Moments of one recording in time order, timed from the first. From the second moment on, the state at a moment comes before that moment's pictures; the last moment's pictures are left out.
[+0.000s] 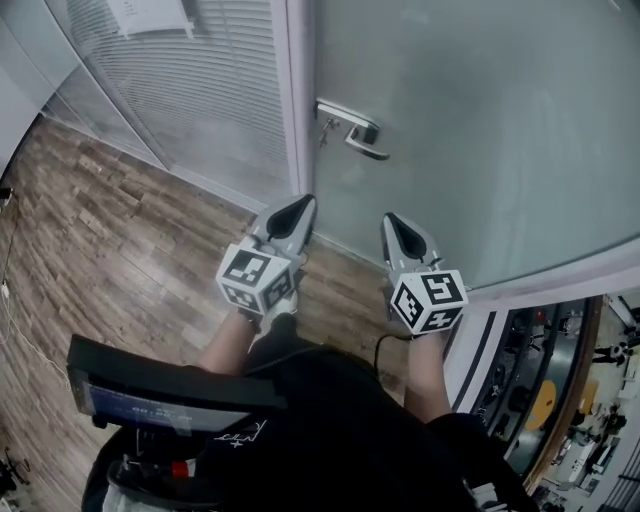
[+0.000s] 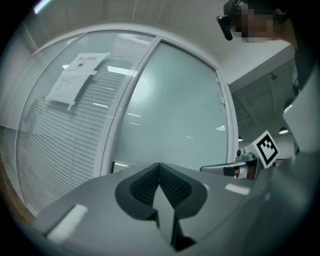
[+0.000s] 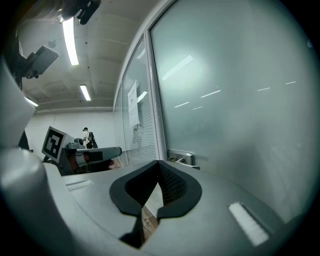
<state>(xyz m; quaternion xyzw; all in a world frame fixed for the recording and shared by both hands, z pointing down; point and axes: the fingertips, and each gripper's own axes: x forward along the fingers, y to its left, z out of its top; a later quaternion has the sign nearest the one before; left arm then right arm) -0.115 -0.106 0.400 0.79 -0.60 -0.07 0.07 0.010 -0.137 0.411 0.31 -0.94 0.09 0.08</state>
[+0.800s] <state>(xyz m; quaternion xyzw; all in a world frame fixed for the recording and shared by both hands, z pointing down) -0.159 -0.201 0.383 0.87 -0.49 -0.04 0.05 -0.039 -0.249 0.449 0.42 -0.87 -0.07 0.25</state>
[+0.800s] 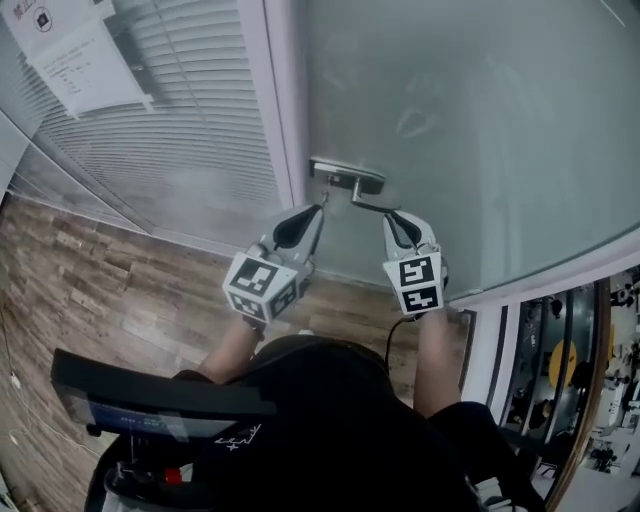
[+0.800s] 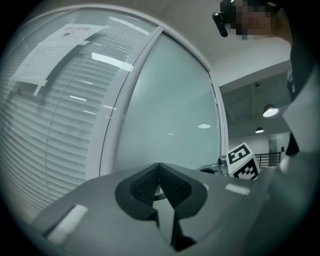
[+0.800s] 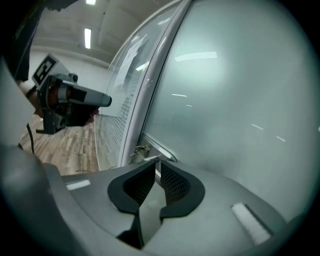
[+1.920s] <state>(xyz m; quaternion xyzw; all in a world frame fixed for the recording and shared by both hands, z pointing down) -0.151 -0.242 0.407 0.88 -0.47 -0.04 0.10 -0.049 -0.301 0.524 0.44 -0.72 -0.29 0.45</state>
